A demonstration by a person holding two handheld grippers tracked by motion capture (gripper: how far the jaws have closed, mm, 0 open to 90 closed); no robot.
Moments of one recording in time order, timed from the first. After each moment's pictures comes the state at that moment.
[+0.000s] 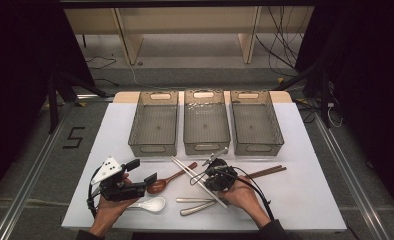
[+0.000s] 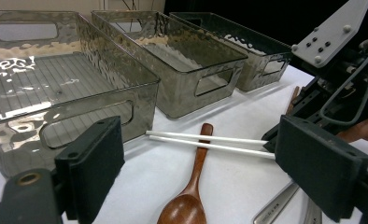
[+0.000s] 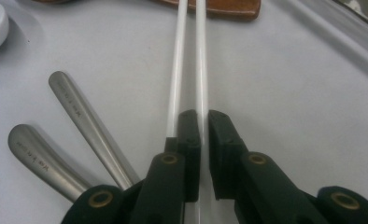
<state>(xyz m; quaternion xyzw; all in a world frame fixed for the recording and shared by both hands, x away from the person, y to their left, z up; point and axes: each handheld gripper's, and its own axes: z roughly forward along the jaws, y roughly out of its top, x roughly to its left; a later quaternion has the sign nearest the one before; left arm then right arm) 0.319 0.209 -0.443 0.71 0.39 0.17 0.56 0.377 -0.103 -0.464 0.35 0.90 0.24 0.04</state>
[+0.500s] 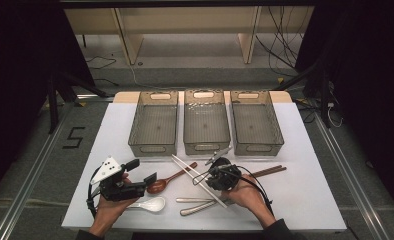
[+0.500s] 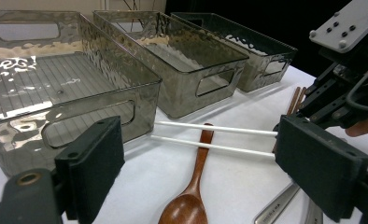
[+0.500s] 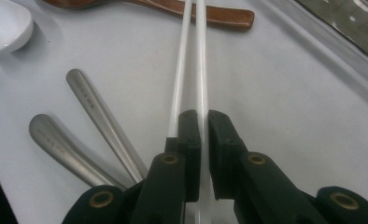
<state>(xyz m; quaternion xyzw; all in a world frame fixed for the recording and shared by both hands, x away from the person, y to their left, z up) 0.319 0.209 -0.443 0.71 0.39 0.17 0.56 0.372 -0.112 -0.449 0.34 0.91 0.25 0.05</state>
